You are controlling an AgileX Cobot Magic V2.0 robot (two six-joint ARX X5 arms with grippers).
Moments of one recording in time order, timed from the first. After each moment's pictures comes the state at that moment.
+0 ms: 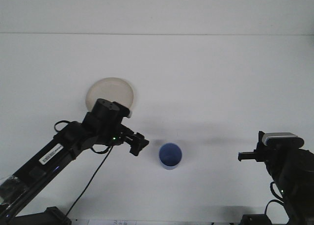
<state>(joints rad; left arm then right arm) -0.60 1.34 1.23 -0.67 0.36 -0.16 0.02 0.60 0.92 -0.76 -0.02 0.03</state>
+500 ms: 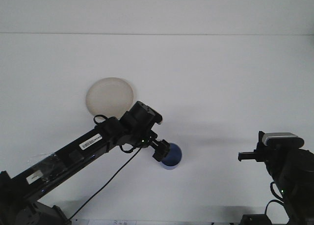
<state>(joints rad) -0.79 1.61 1.37 -0.65 0.27 -0.14 0.02 0.60 0.92 -0.76 -0.02 0.03</state>
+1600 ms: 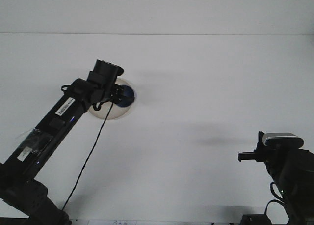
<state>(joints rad) -0.36 1.71 1.66 -0.75 -0.10 -0.02 0.02 0.60 0.92 -0.76 -0.02 0.03</state>
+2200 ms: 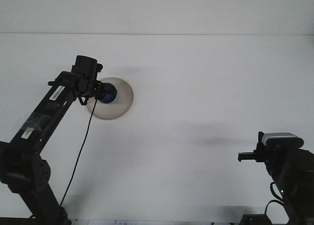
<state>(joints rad) -0.19 1.85 1.66 -0.74 -0.03 -0.02 0.02 0.60 0.92 -0.77 -0.03 0.03</state>
